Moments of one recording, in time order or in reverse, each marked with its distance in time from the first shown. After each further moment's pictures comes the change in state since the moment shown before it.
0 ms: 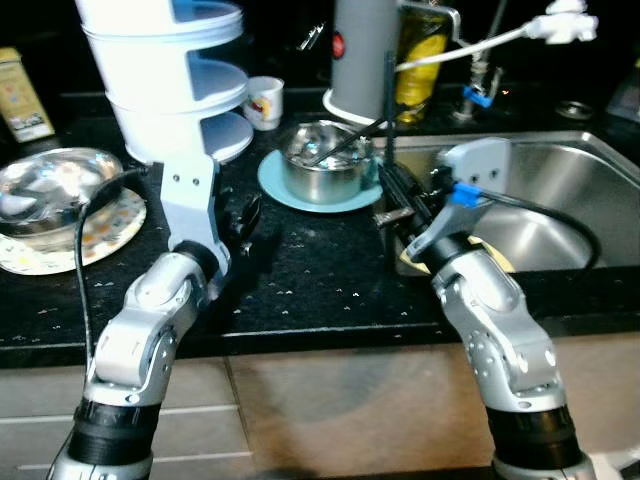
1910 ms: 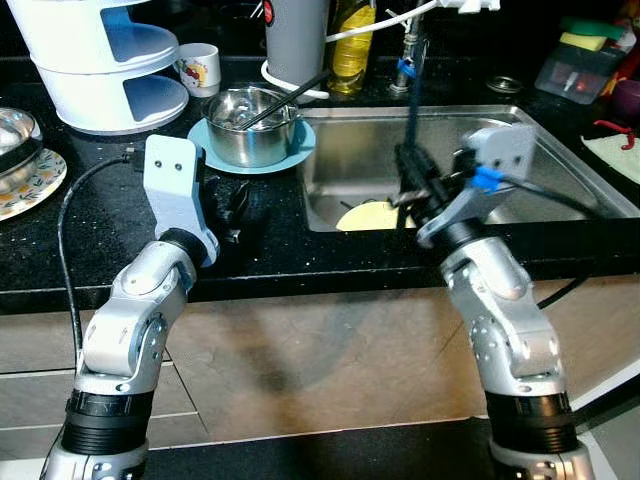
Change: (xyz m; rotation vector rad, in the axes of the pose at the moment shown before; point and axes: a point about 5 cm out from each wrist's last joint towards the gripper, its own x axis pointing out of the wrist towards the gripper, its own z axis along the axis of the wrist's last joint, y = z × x) left arm 0.004 0.009 0.018 0.028 -0.071 0.010; right arm 0.005 -0.035 0.035 -0.007 -0.211 -0.185
